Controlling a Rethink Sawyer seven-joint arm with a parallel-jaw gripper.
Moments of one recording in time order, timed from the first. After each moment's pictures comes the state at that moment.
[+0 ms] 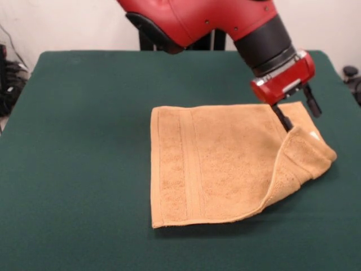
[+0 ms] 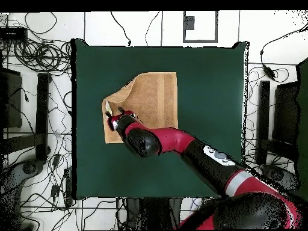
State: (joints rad) arm -0.65 -0.31 0.73 1.87 -0.42 -0.04 1.43
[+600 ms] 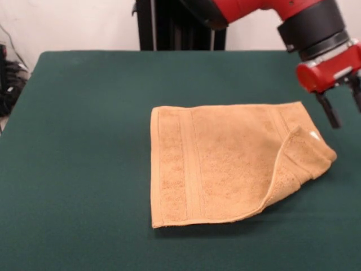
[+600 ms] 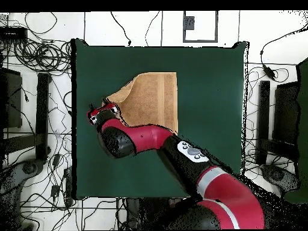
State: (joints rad) arm -0.42 -0.46 0.62 1.87 -0.29 -0.21 1.43
